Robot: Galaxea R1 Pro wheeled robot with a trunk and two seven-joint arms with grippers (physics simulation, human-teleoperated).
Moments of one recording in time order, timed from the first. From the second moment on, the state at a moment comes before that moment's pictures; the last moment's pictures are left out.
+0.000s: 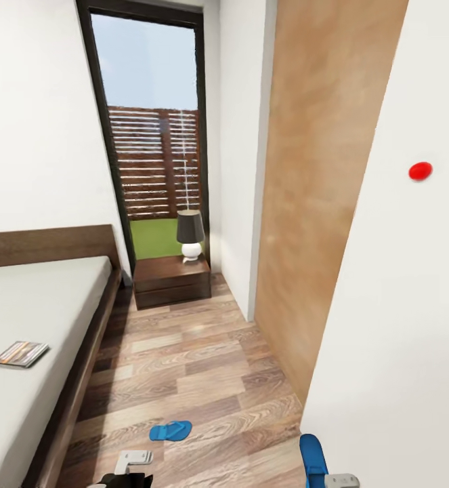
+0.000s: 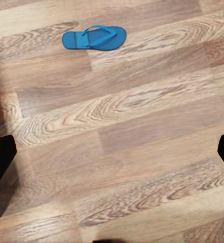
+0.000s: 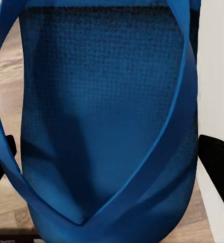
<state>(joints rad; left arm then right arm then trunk) -0.38 0.04 -0.01 -0.30 0.03 0.08 -0.06 -0.34 -0.04 0.03 -0.26 0.00 0.05 0.00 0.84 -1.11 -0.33</state>
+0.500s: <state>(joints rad) -0.38 0.03 -0.01 -0.30 0.03 0.08 -0.06 -0.34 -0.04 0.03 -0.26 0.00 0.05 0.00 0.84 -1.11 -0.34</state>
